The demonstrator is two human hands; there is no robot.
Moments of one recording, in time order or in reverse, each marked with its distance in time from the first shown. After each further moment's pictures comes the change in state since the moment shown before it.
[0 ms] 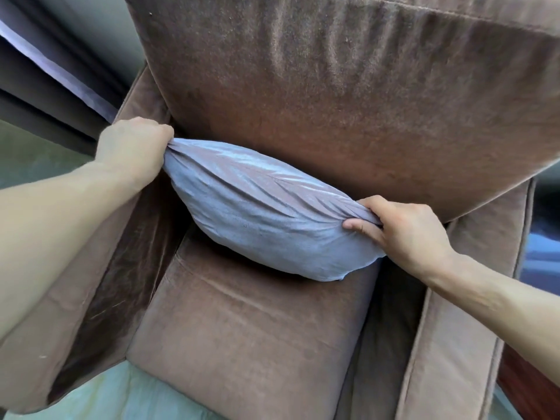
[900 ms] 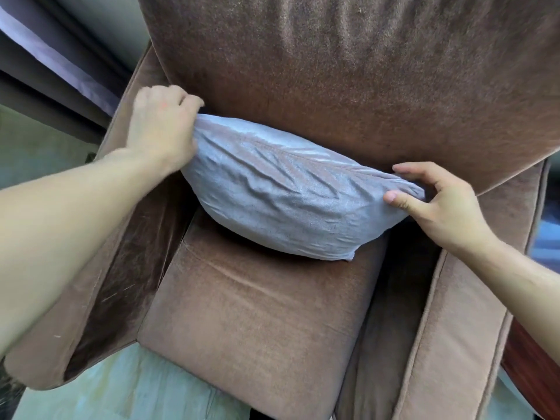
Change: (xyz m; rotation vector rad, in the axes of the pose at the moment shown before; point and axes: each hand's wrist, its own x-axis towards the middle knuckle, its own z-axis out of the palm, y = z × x) left_hand 0.006 0.029 -0.012 -0.102 0.085 0.041; right_hand -0.007 0.024 -0.018 0.488 0.103 0.334
